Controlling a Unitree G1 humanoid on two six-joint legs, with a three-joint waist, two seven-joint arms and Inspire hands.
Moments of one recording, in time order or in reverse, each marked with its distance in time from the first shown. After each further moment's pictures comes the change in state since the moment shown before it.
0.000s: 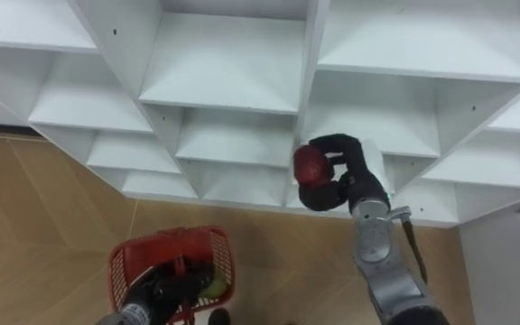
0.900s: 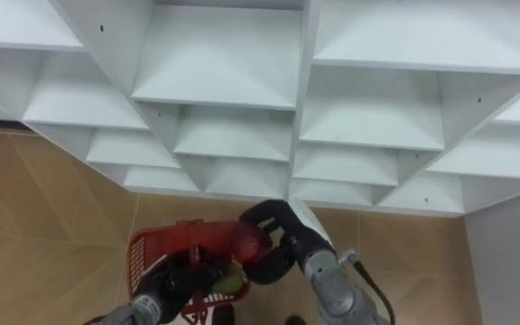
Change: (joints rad) left arm -0.001 -0.015 -0.058 -0.056 0.000 -0.028 -0.001; right arm 0.166 0.041 0.143 -0.063 -0.115 -0.001 0.182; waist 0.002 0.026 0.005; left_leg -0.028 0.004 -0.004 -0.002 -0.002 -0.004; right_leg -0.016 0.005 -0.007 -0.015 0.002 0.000
